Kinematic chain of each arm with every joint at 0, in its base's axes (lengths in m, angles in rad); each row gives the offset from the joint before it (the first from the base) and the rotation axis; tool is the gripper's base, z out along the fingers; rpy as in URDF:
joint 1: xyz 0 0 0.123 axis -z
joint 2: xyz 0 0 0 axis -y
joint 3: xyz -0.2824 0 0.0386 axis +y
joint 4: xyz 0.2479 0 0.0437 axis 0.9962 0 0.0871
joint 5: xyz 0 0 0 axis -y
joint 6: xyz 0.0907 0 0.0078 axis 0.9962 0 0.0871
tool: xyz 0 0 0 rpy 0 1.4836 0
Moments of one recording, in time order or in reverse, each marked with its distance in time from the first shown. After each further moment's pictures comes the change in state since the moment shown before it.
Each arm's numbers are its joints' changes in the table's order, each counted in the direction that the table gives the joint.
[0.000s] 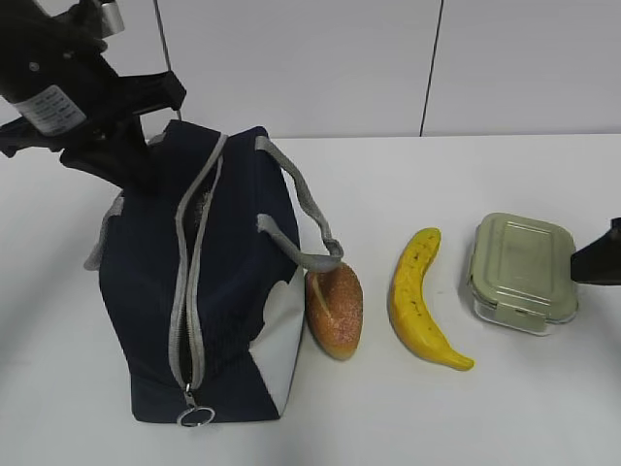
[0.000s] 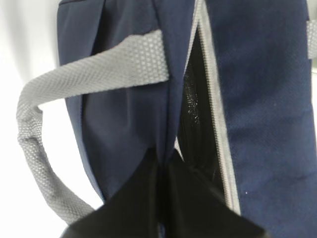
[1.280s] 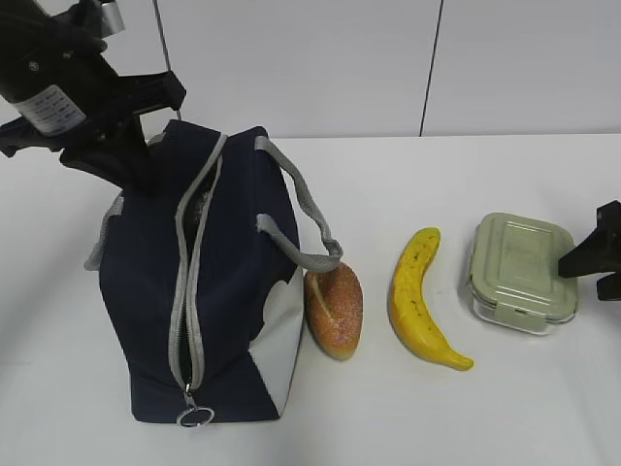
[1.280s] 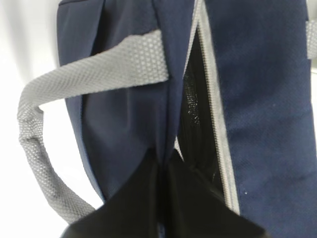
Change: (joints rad) left arm 0.000 0.000 0.000 0.000 0.001 0.001; right arm 0.273 -0.607 -0.245 0.327 -0.118 -0.351
